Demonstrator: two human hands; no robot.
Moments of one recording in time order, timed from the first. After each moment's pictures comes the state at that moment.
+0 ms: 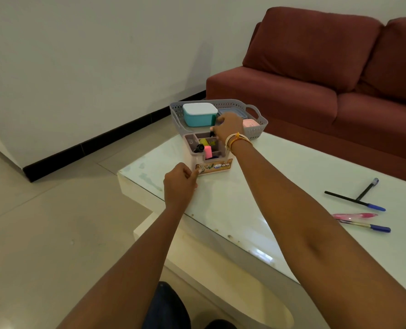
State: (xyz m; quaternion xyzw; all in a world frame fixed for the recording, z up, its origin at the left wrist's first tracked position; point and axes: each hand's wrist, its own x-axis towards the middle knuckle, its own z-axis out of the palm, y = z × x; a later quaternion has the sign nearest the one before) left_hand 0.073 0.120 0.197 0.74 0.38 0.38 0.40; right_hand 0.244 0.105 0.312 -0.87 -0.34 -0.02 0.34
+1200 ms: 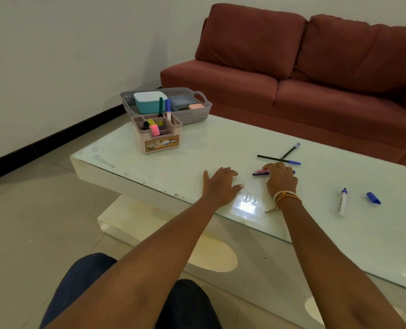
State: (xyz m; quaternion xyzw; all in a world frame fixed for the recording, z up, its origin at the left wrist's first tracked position) left_hand 0.132 -0.099 0.203 0.96 0.14 0.08 0.24; right_hand 0.260 -0.244 0.204 -0.97 -0.18 -0.11 0.15
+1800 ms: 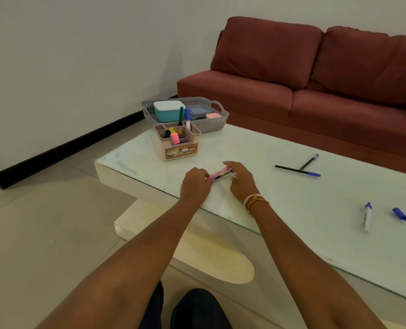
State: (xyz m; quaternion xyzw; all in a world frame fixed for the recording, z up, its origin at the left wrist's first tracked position) left_hand 0.092 -0.005 0.201 0.89 0.26 0.24 0.27; right_hand 0.190 -0.125 0.208 -0.83 -0.36 -0.03 0.42
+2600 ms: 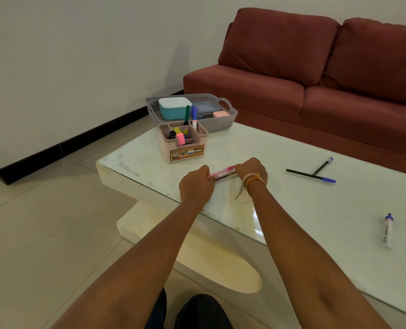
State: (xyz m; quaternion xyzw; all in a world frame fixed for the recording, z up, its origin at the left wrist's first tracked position) left_hand 0.099 0.009 0.204 0.90 0.31 0.23 0.20; right_hand 0.239 -0.075 0.224 -0.93 -0.10 0.04 0.34
